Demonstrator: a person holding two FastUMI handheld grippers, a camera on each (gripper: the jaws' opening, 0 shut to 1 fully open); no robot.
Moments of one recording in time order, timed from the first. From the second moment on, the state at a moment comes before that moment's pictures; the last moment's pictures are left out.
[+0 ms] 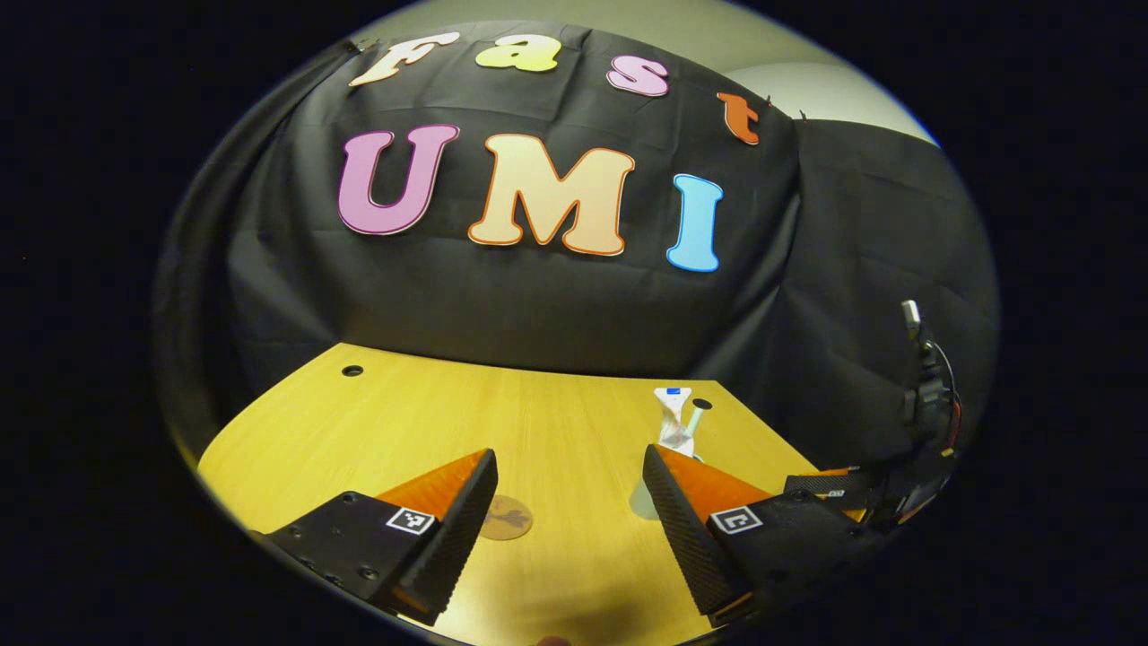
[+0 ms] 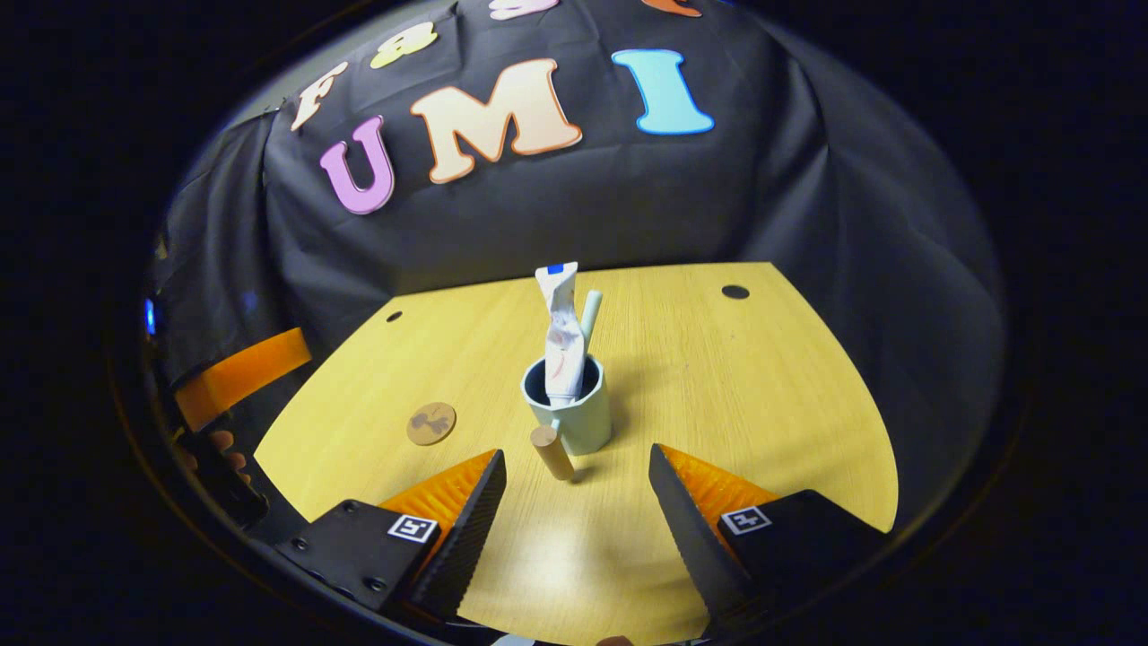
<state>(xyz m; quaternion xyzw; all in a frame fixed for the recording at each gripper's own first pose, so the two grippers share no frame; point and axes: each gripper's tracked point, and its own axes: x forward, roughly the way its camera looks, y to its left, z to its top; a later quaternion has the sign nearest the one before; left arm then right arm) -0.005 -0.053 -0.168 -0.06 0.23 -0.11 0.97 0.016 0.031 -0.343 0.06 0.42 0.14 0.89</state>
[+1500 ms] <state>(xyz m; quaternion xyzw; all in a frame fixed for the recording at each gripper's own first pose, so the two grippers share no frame) 0.001 0.107 -0.192 -0.05 0.23 -0.03 0.97 0.051 0.073 -0.465 -0.02 0.65 0.05 0.75</state>
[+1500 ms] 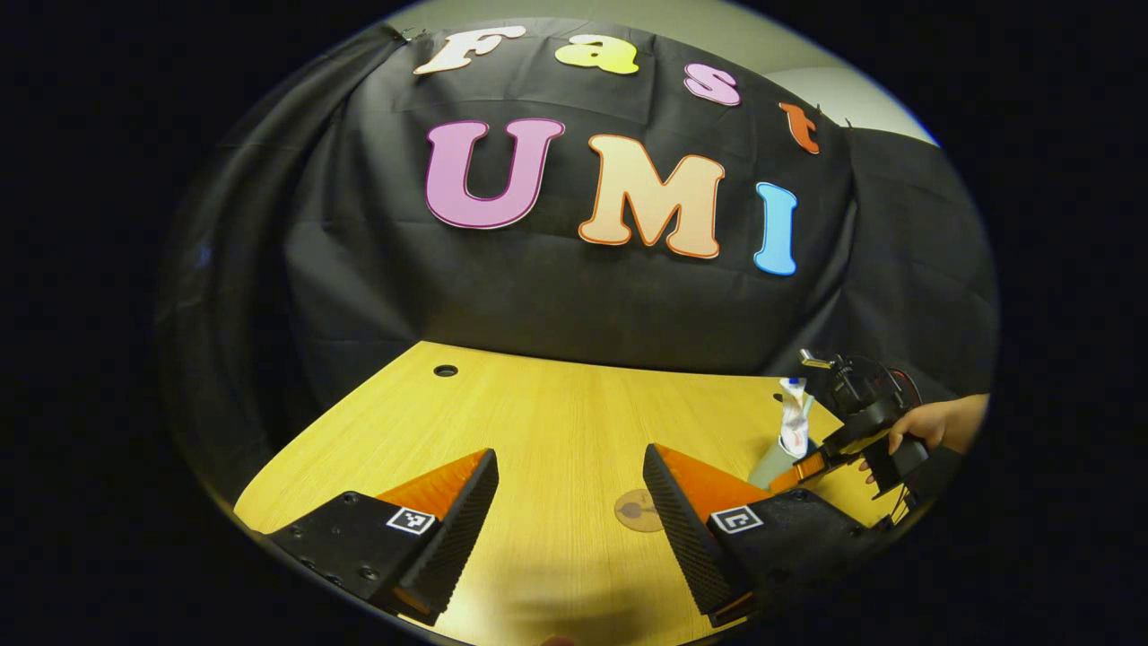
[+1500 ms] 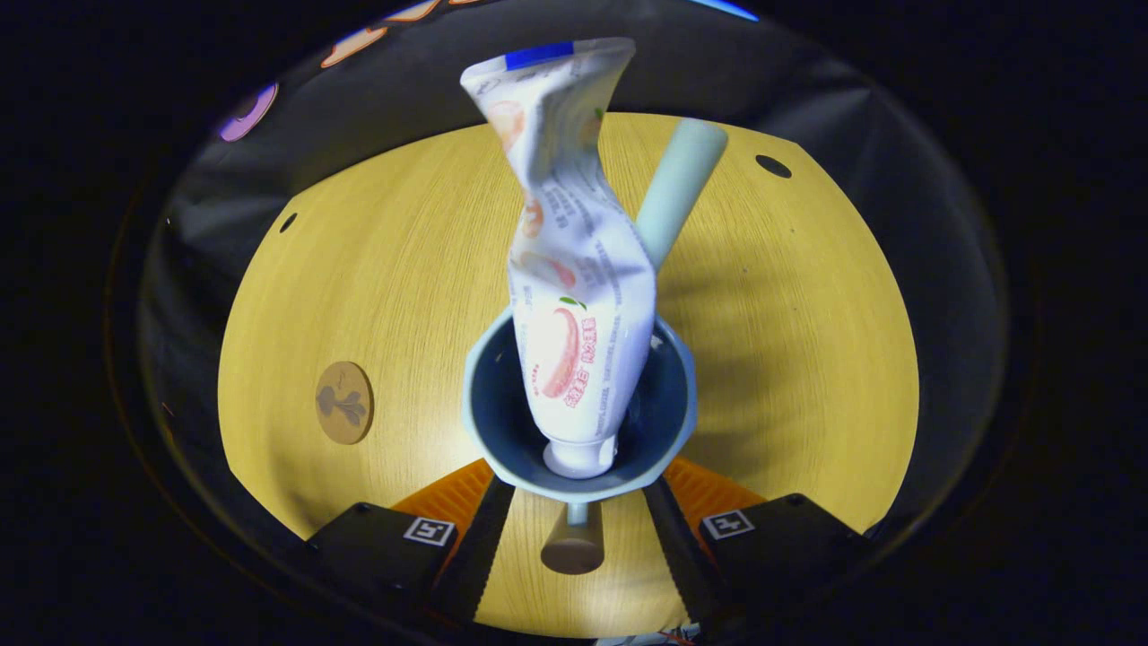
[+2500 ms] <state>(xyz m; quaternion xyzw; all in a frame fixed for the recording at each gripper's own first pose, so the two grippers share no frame) 0.007 0.116 -0.200 -0.06 0.24 -0.03 0.97 0.041 0.078 -0.461 -0.05 0.65 0.08 0.75</state>
